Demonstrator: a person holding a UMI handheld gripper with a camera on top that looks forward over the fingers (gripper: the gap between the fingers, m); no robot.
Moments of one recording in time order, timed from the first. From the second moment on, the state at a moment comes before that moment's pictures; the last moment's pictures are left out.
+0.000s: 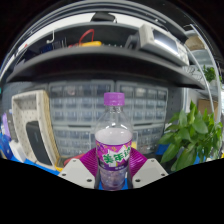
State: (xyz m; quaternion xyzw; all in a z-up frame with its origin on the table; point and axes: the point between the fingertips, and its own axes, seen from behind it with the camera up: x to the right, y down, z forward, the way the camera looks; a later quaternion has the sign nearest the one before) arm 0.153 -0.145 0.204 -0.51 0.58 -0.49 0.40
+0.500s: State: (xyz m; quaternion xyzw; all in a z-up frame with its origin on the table) arm 0.146 -0.165 0.110 -0.50 0.60 -0.48 0.41
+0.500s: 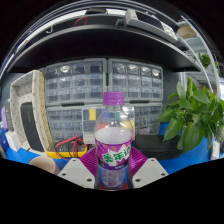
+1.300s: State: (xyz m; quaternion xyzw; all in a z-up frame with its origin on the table) arm -0.015 -0.100 0.146 -0.49 0.66 -0.45 0.34
